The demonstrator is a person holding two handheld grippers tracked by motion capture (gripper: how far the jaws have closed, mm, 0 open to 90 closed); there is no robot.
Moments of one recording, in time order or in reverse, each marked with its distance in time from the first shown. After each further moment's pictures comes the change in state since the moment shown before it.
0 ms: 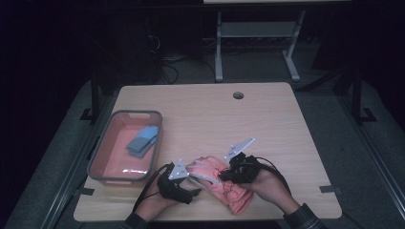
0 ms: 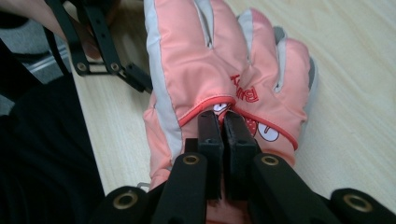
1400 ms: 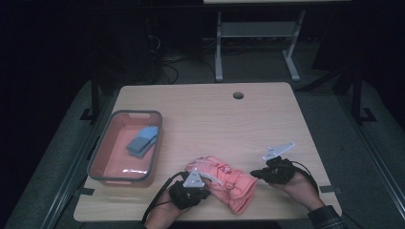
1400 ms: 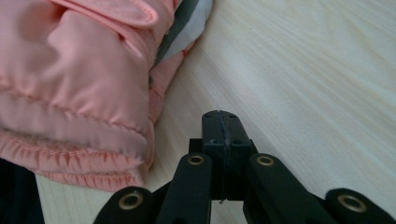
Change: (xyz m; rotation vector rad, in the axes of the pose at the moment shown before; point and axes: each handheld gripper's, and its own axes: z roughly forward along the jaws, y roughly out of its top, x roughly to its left) left arm -0.046 0.029 0.001 0.073 -0.128 0.005; right arm -0.060 -0.088 -0.029 -0.071 -0.046 0.089
